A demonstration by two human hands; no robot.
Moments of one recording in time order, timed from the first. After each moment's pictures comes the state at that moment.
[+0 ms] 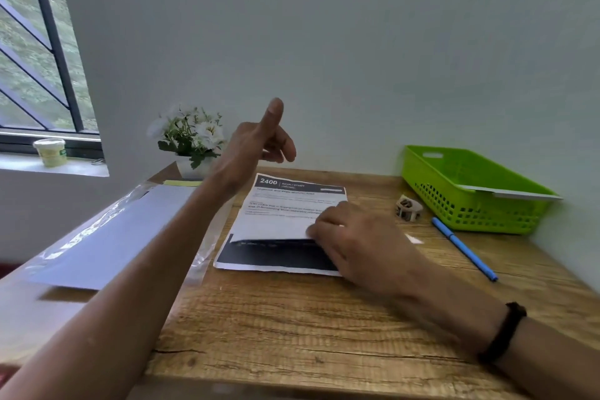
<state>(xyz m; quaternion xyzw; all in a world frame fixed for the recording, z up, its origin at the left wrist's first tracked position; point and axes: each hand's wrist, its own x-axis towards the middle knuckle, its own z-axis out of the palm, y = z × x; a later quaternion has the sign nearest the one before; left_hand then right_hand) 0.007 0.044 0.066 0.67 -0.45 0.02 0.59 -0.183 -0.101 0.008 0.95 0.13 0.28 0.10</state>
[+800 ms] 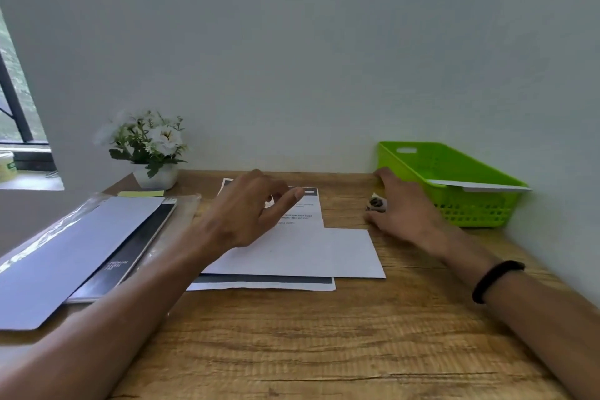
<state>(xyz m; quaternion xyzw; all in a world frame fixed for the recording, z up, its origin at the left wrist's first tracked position) -0.013 0.005 0.009 0.75 -0.56 0.22 0.27 -0.174 -0.231 0.012 0.94 -0.24 0.22 -0.09</state>
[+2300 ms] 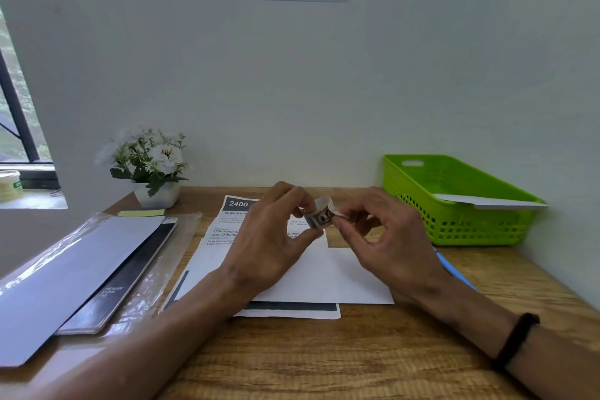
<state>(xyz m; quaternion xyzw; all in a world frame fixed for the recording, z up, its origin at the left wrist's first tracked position) -0.045 -0.016 -0.006 0.72 -0.52 0.22 0.40 -0.176 -0.184 -0.002 0.84 0.07 0.50 -0.19</state>
